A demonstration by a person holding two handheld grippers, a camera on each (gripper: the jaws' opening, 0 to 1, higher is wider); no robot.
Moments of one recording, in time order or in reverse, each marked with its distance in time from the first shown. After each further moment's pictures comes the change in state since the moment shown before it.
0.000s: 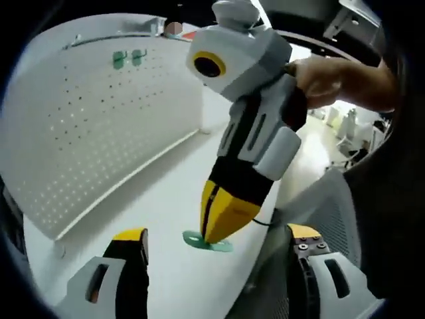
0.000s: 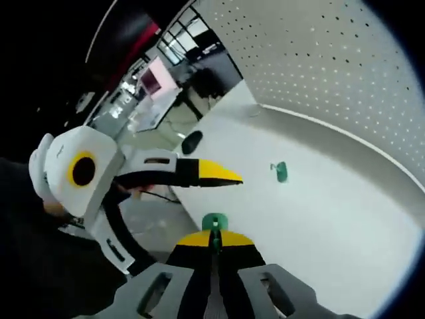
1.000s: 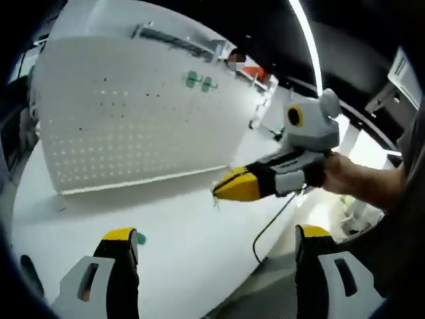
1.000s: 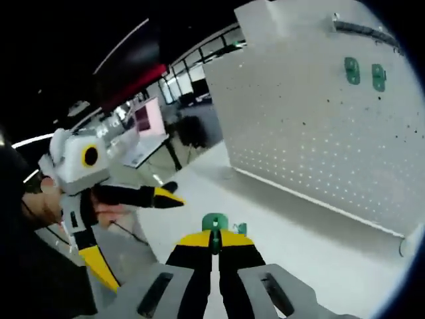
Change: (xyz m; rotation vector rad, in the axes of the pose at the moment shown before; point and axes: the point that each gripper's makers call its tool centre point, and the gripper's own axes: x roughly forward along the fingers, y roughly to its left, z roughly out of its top) left arm -0.053 0.037 0.036 -0.434 -0.249 0.118; right arm -0.060 -0.039 0.079 -0.160 -0.431 -0.271
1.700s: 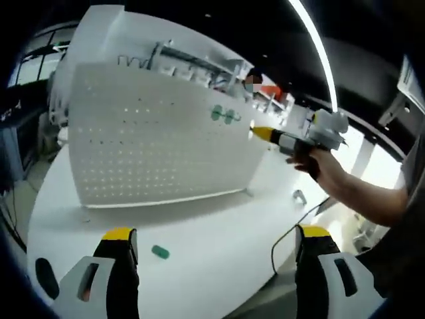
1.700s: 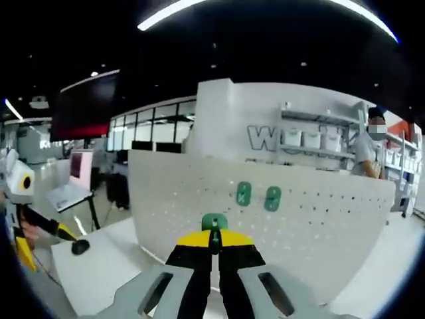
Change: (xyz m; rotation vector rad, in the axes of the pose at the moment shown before) left arm -0.027 0.017 0.030 0.020 -0.075 0.088; right arm -0.067 -0.121 0.124 -0.213 -0.420 -0.473
